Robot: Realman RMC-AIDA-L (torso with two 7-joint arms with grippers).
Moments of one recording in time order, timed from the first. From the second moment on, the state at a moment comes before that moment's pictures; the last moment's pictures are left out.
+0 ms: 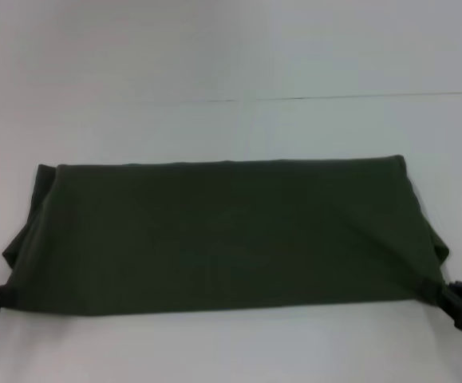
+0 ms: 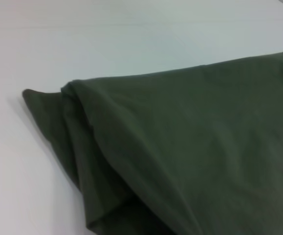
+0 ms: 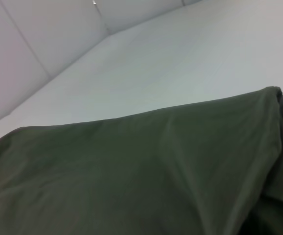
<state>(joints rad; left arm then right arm) -0.36 -2.12 0.38 1.04 2.45 1.59 -1.68 0.22 2.07 -0.64 -0.49 -1.83 -1.31 1.34</state>
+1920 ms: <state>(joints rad) -0.40 -2.13 0.24 0.84 2.17 1.51 -1.71 0.31 2.09 -0.47 -0.50 -1.99 -1.47 1.25</state>
